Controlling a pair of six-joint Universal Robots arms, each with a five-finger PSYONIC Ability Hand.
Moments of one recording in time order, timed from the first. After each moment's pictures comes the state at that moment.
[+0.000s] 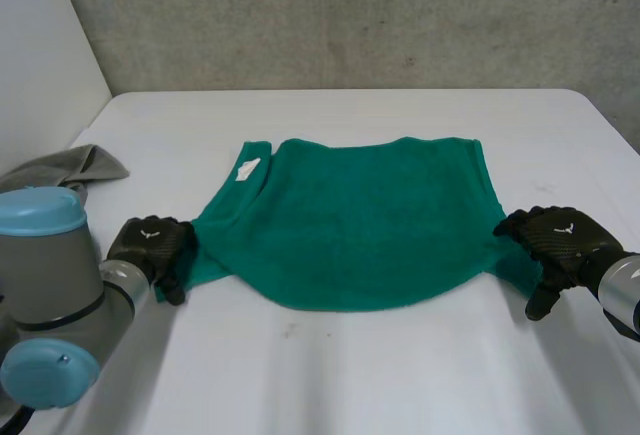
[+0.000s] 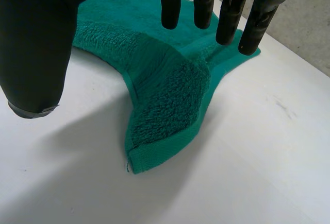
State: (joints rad) left arm 4.43 -2.02 -1.77 3.34 -1.60 3.45; right arm 1.53 -1.32 1.88 -0.03 1.13 2.56; left_hand 0.46 0.46 0.47 0.47 0.30; right_hand 0.22 0.24 0.23 0.25 0.07
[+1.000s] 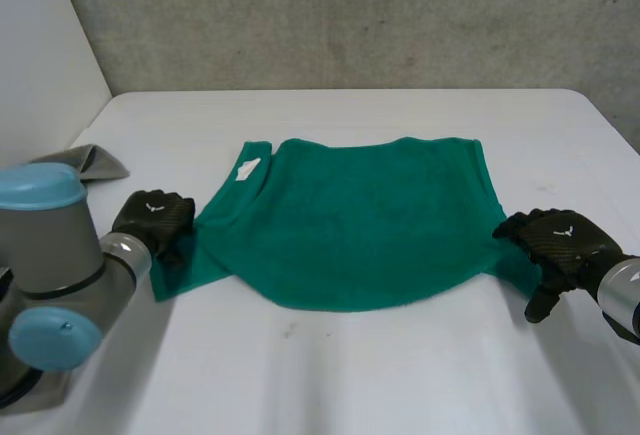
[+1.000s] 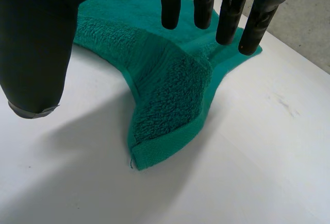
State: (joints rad) left arm 4.45 -2.06 -1.66 3.33 -1.54 3.53; right arm 1.53 -1.32 1.89 -0.03 1.13 2.56; left_hand 0.73 0.77 0.78 0.78 0.60; right_hand 0.22 0.24 0.23 0.25 0.07
